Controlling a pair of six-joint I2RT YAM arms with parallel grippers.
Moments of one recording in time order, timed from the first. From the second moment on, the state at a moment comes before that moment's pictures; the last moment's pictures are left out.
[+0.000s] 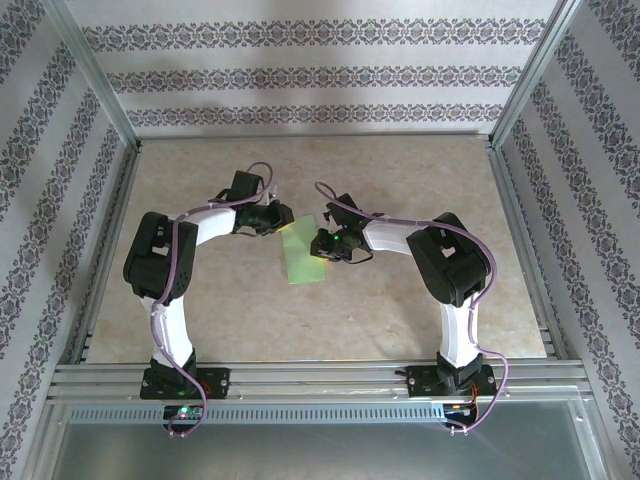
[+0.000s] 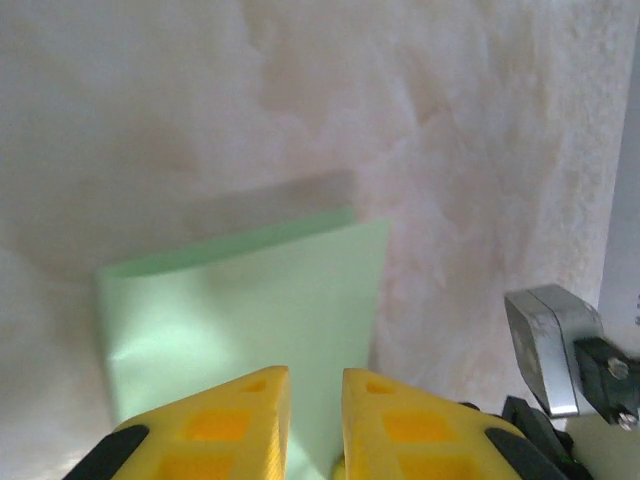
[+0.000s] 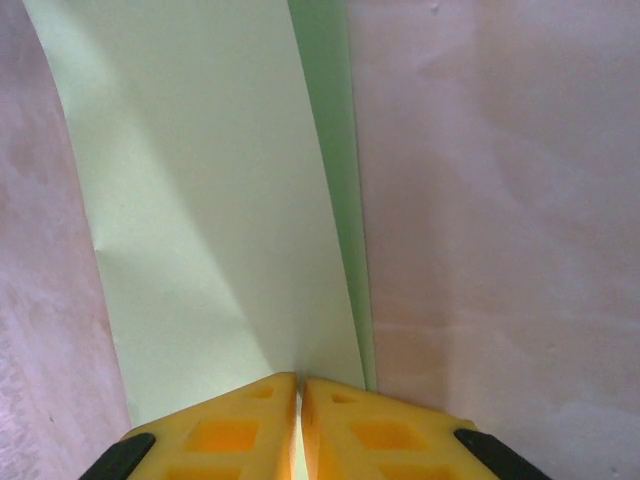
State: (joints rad) left arm -0.27 1.95 1.19 -0.14 0.57 -0.66; right arm 0.57 2.00 1.15 -0.24 -0.40 0.73
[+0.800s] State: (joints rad) left arm -0.17 2.08 1.28 -0.19 0.54 -0.63; right arm 0.56 2.00 1.16 -0.25 -0.40 0.67
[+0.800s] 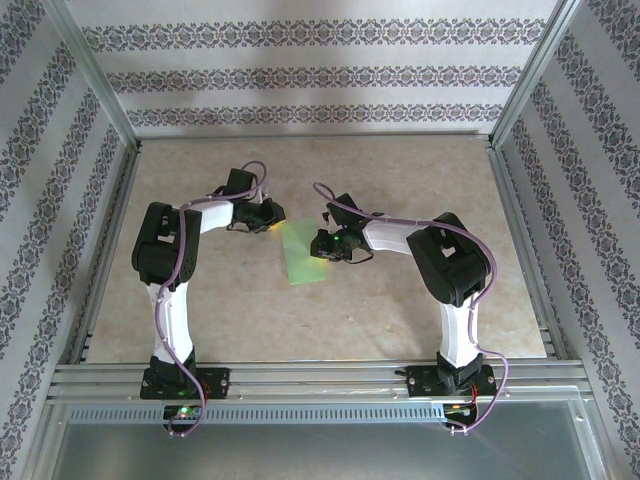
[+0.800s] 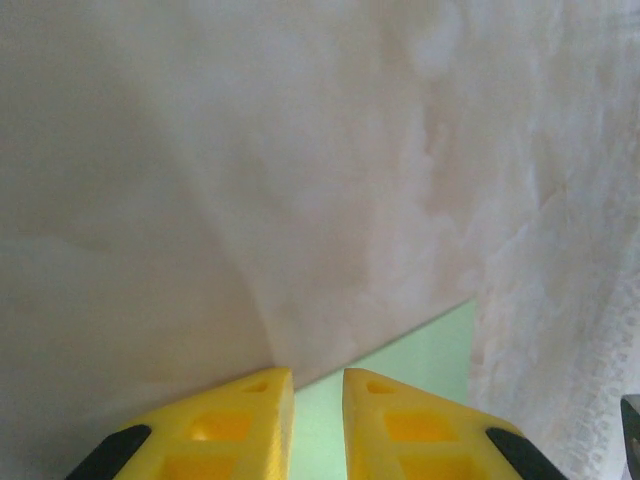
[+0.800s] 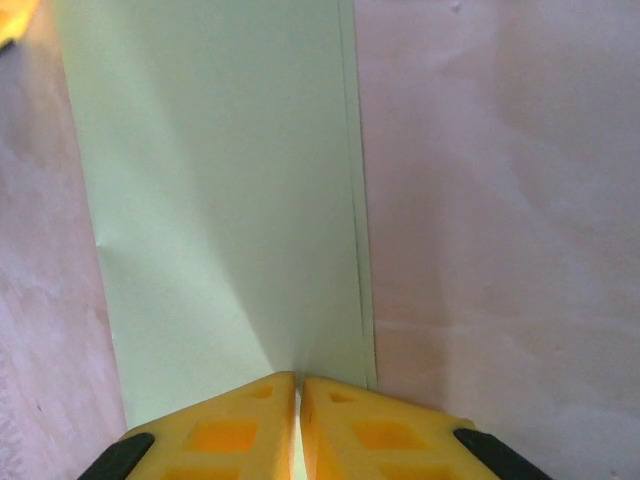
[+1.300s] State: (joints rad) left arm -0.26 1.89 1.22 -0.23 0.57 -0.65; right arm 0.51 1.96 1.19 -0.47 -0.39 0.47
